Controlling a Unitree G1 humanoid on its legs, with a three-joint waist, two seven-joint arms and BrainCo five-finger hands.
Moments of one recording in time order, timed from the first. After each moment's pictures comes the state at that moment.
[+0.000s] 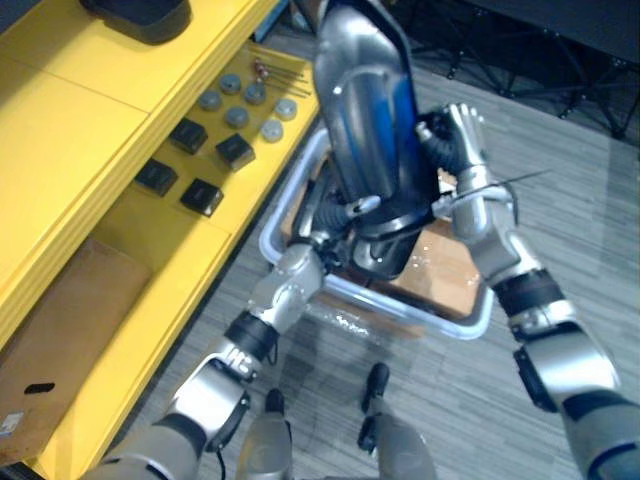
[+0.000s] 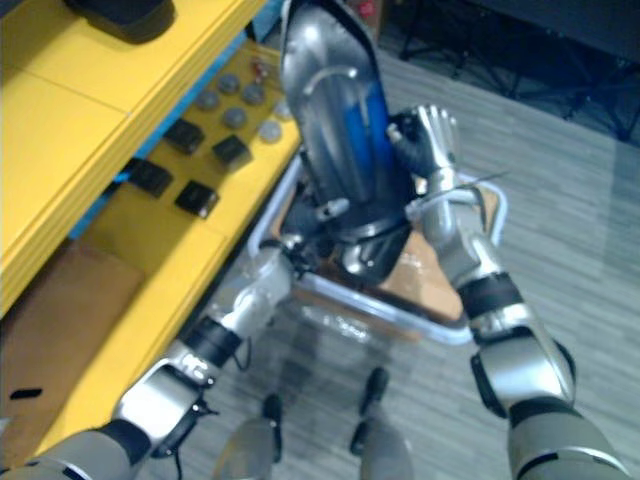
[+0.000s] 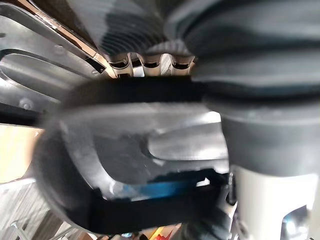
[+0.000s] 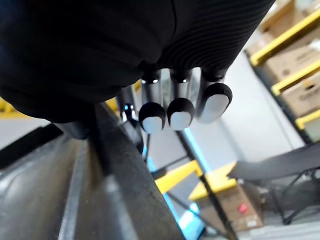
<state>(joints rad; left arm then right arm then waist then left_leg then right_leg) -0.76 0.11 -0.45 0.48 -0.90 -0.02 0.10 -0.92 -0.47 0.34 0.62 -0.55 -0.16 -0.39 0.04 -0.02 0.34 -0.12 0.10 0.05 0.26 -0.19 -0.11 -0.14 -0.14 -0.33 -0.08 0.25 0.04</state>
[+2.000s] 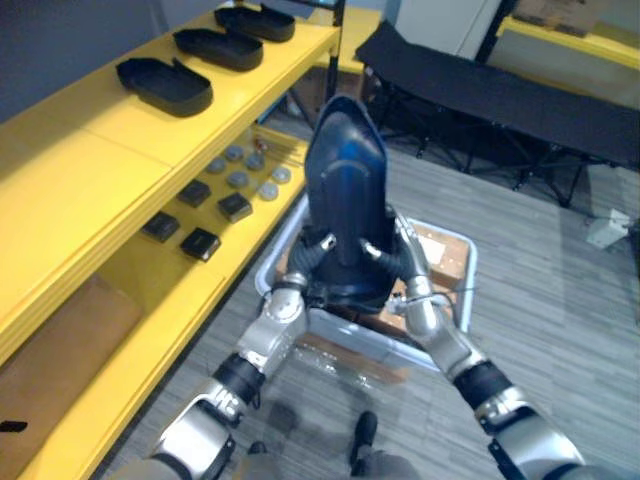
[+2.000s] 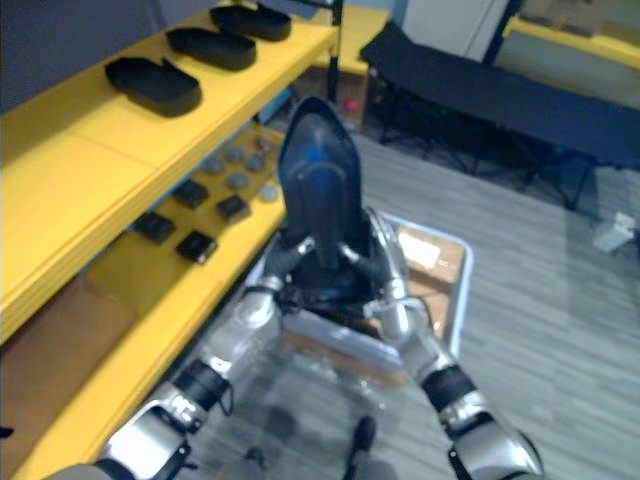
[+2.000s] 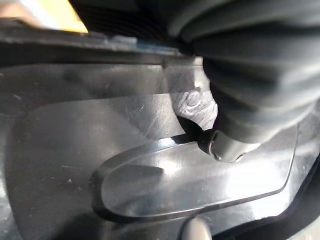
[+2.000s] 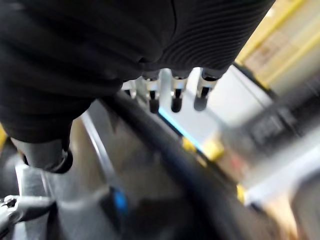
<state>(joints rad) -0.62 0.16 -0.41 0.43 -0.39 -0.01 0.35 -0.48 -0.27 0.38 0.46 0.06 -0.19 -0.28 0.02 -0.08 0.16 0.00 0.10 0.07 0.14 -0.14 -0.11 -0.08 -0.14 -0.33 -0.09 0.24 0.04</state>
